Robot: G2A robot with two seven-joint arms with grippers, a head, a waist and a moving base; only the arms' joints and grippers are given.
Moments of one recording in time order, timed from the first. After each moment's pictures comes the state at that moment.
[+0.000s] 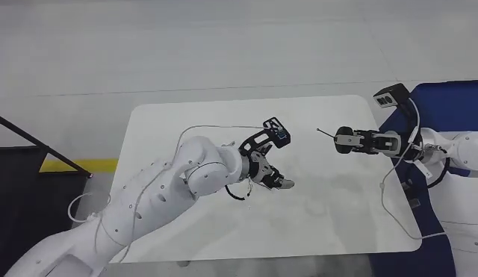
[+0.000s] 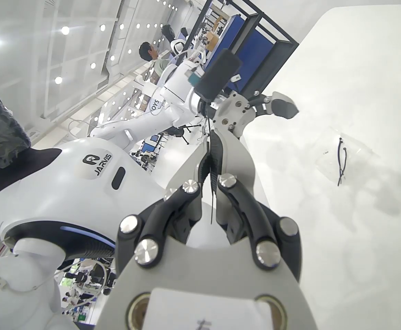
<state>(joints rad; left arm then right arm) 0.53 -1.20 -0.51 -1.65 0.47 -0.13 -0.95 -1.07 -0.93 1.63 -1.53 0.57 -0.27 1.50</state>
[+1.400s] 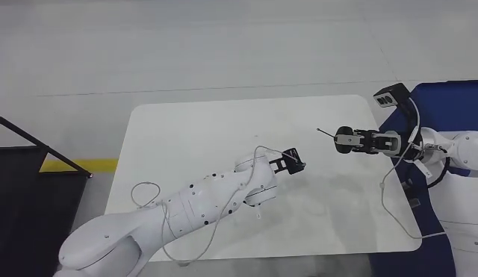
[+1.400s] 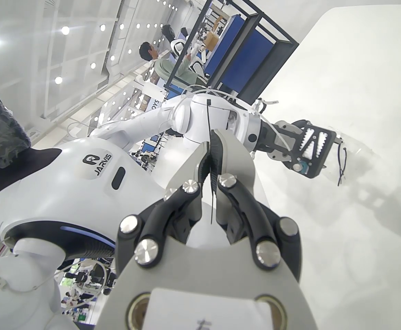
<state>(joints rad) 0.46 -1.48 -0.25 -1.34 0.97 -0.10 -1.27 -1.07 -0.93 1.63 -1.53 0.57 -0.27 1.50</state>
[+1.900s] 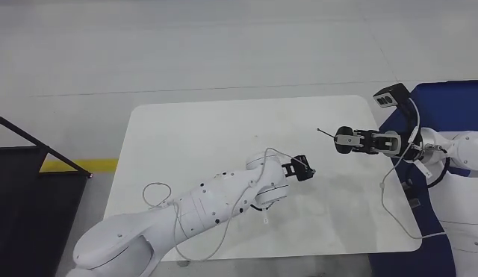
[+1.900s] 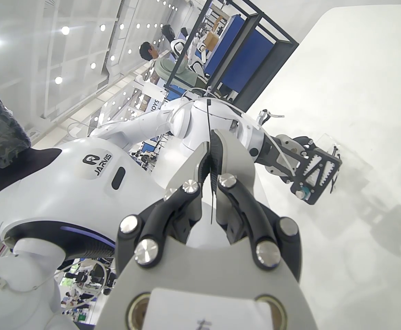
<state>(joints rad) 0.46 -1.55 -0.29 -1.31 0.91 -0.16 -1.32 -1.07 -0.93 1.63 -1.53 0.57 -0.27 1.50</state>
